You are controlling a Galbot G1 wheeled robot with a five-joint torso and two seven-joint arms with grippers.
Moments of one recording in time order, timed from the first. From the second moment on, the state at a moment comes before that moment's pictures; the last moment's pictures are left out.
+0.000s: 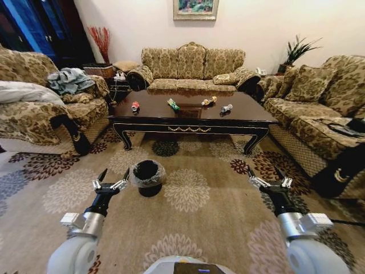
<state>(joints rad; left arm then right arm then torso) 1.79 -1.37 -0.85 -2.35 -0.48 0.03 0.09 -1.70 1.35 0.87 2.40 0.38 -0.14 -0.07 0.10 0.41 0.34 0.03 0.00</state>
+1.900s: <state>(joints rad) 1.86 -1.40 -0.84 -2.34 -0.42 -0.01 0.13 -1.69 1.35 0.78 2.39 0.29 -0.14 0.02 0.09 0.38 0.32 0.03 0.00</state>
